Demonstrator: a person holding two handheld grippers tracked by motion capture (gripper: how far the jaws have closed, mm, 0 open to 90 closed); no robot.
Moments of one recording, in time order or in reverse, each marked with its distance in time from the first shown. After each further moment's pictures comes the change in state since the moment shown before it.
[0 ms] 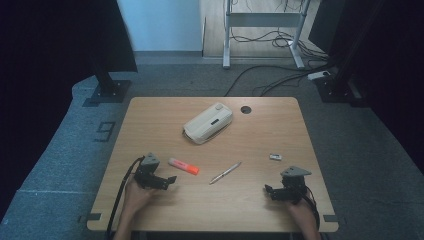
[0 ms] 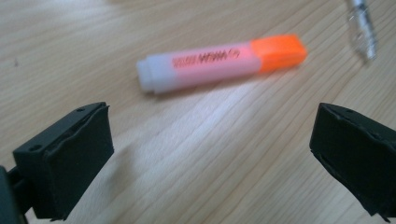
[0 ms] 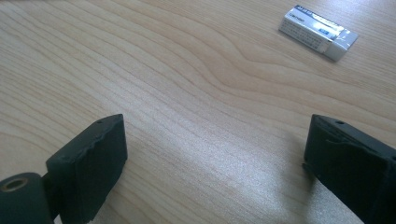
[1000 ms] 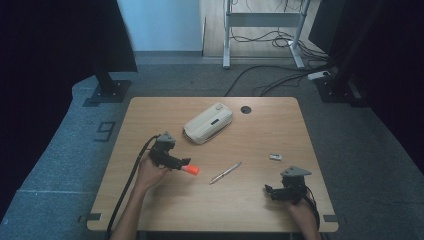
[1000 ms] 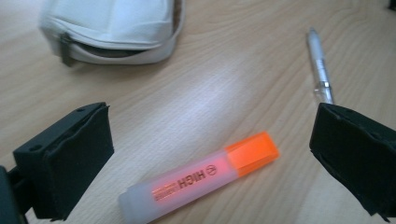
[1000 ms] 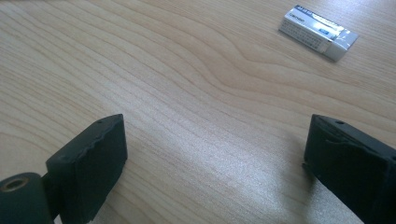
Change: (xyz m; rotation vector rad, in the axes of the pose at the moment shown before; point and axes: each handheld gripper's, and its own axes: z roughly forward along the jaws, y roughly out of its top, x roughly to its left) left arm 0.000 0.080 0.023 0.031 -0.092 0.064; right arm 0.000 0.000 0.000 0.000 0.000 0.000
